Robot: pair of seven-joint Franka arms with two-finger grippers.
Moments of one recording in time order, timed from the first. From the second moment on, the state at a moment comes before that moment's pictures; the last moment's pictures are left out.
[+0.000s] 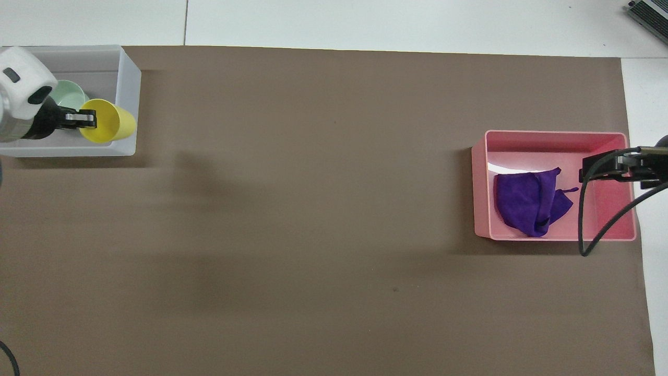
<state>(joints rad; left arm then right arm) 0.15 0.29 -0.01 -1.54 -0.06 2.10 0.22 0.00 -0.05 -0.04 -1.65 -0.04 1.61 0.10</state>
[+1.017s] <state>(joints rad) 0.35 0.72 -0.11 -1.11 -0.06 2.02 0.29 0.00 -0.05 -0.04 -1.65 -0.04 1.61 0.10</state>
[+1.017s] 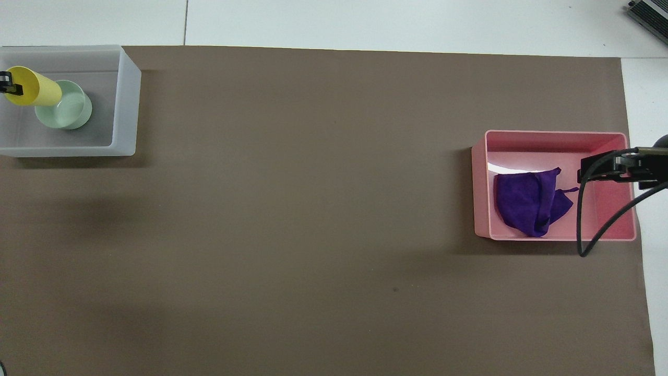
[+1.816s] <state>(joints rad) 0.33 0.72 -0.09 -1.17 -0.01 2.03 0.29 -0.01 -0.05 -0.04 -1.66 -0.04 1.61 0.10</state>
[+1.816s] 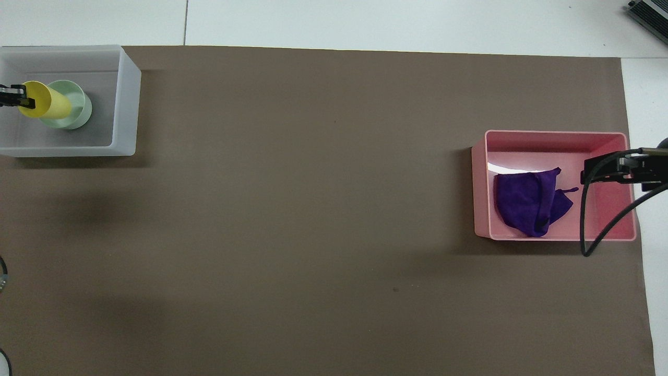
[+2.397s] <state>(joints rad) 0.32 0.72 -0.09 -1.17 0.04 2.04 0.29 -0.01 -0.06 -0.04 -1.65 -0.03 1.57 0.10</state>
